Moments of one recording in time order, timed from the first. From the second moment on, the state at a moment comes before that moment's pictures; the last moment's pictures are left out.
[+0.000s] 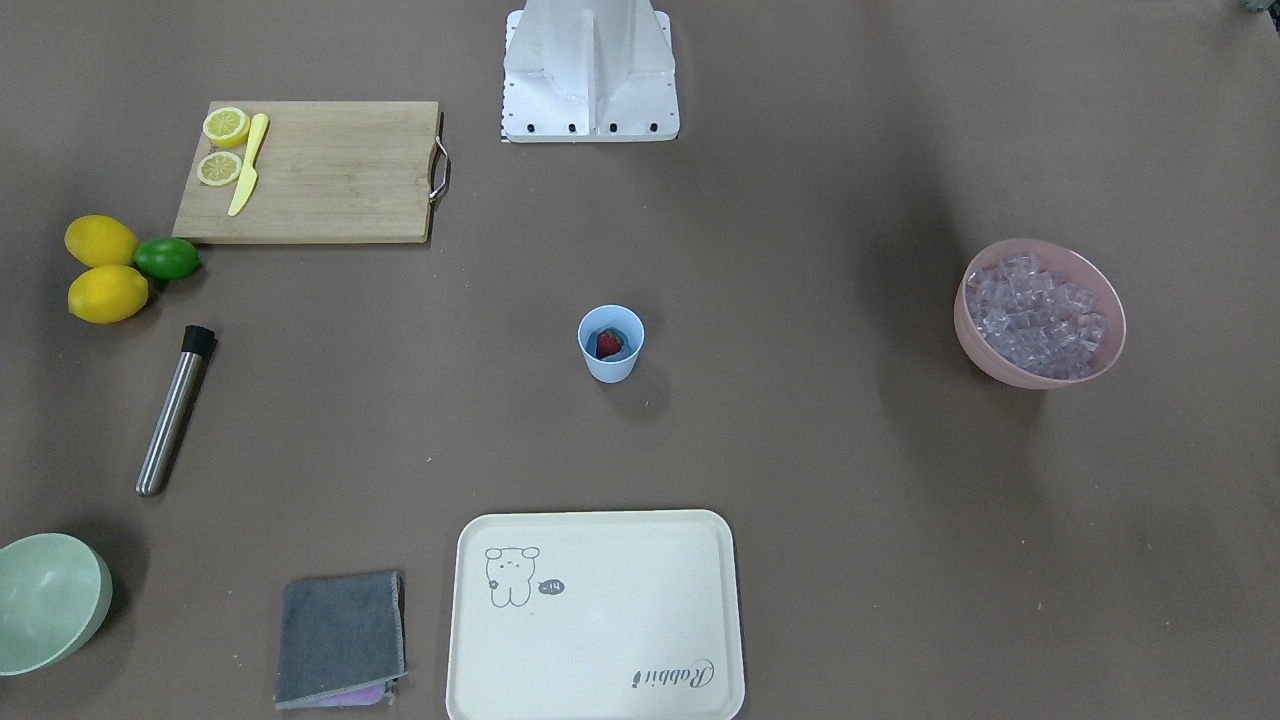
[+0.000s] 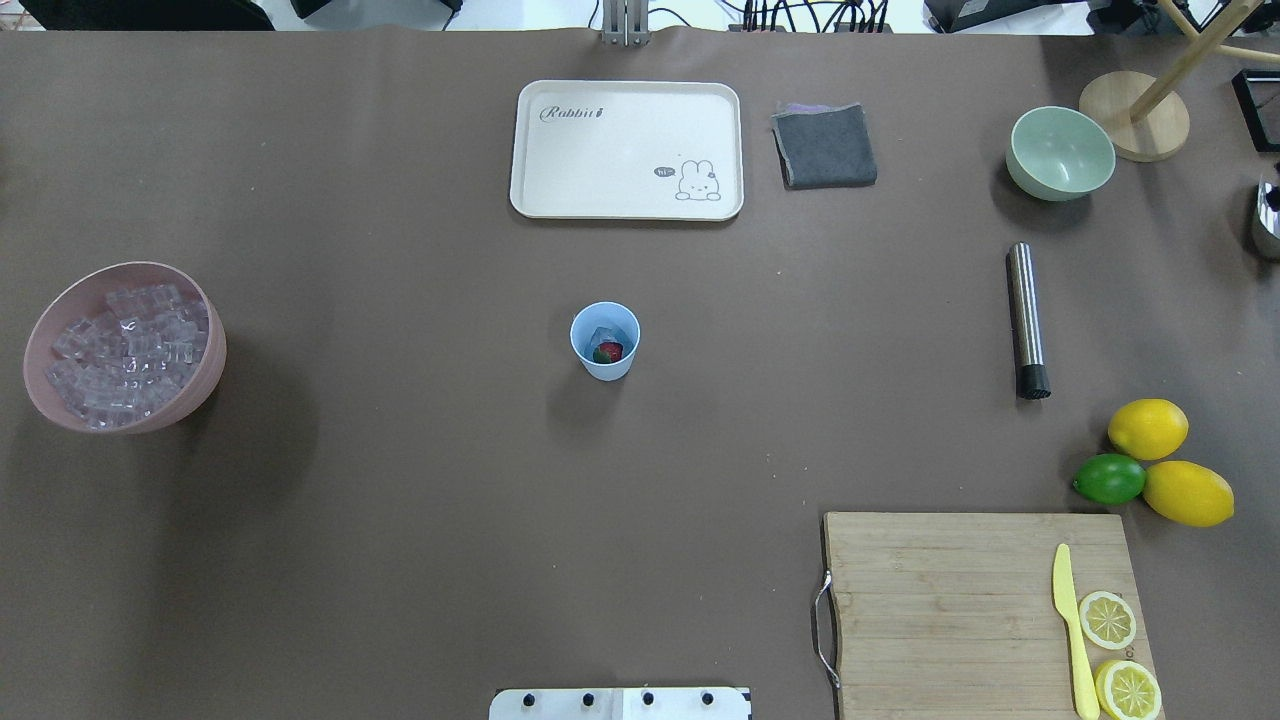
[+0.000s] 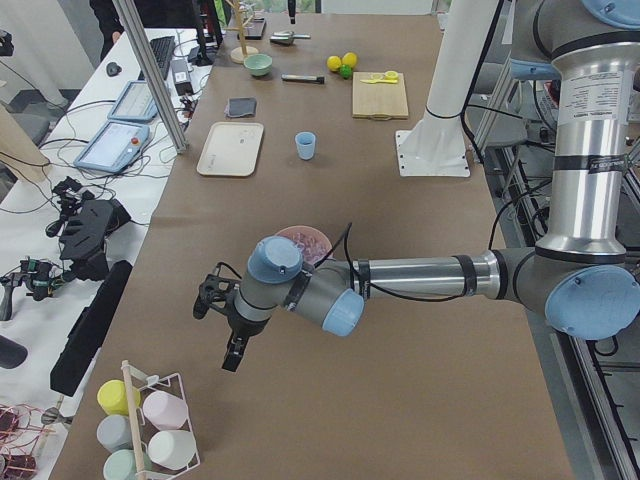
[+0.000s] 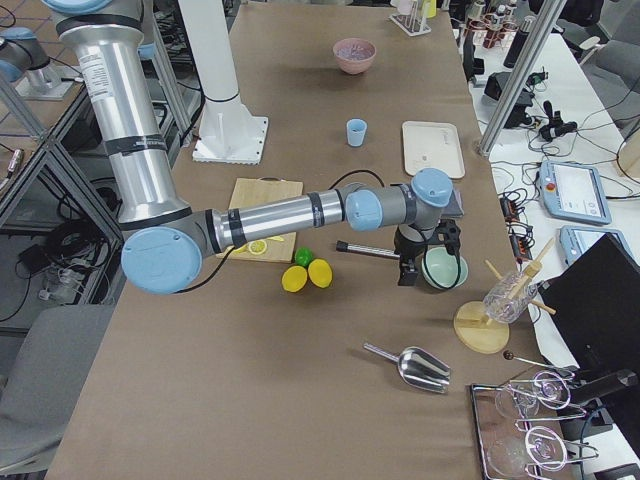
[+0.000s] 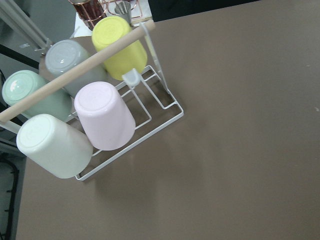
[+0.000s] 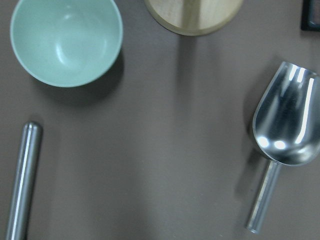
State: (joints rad) left arm -1.59 -1.56 -1.60 -2.01 -2.19 -0.18; right arm 1.46 -1.39 1.61 -1.71 2.31 0.09
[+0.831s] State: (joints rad) left arm -1.59 -1.55 -1.78 -1.72 -2.29 -0.12; right arm 1.62 -1.54 1.65 -1.78 2.30 -0.05
